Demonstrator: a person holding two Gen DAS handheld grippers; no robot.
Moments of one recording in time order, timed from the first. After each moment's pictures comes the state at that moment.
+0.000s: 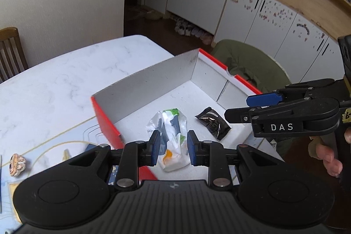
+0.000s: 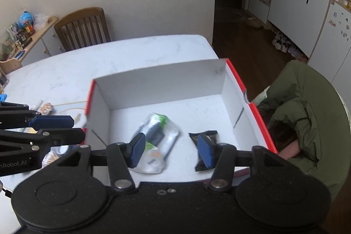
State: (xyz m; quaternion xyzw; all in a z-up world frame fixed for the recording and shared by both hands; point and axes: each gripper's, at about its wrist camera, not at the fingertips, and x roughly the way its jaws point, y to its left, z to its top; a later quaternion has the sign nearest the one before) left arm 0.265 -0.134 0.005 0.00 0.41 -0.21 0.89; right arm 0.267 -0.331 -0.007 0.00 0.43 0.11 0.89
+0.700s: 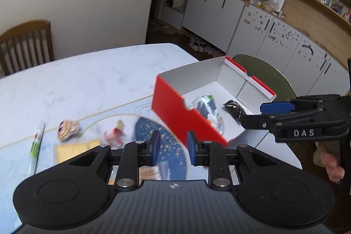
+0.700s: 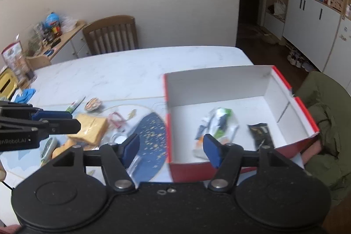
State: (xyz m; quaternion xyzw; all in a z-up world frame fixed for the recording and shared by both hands) left arm 0.176 -0.006 0.017 -0.04 0.38 -0.17 0.91; right arm 0.190 -0.230 0.003 -0.01 0.40 0.14 0.91
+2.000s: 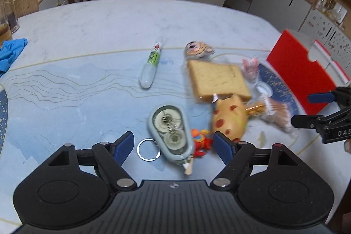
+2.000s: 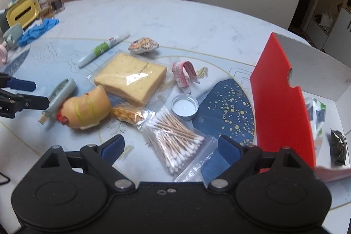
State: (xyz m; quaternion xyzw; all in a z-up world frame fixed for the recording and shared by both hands) left arm 0.126 0.188 -0.101 -0.08 0.44 -0.03 0.89; right arm 0.203 -0.093 -0.100 -0.12 0.45 0.23 0.86
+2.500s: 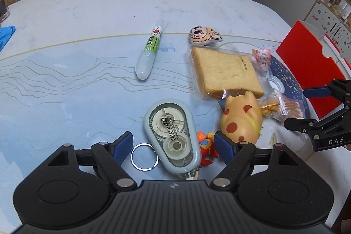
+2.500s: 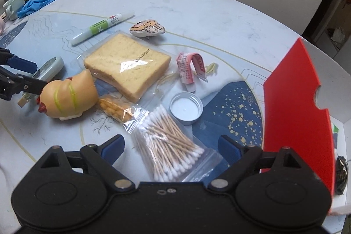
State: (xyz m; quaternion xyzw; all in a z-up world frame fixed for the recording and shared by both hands) left arm 0.156 0.185 -0.125 -0.09 0.48 -0.03 0.87; right arm 0.228 -0.076 -0.127 -0.19 0.46 0.25 0.83
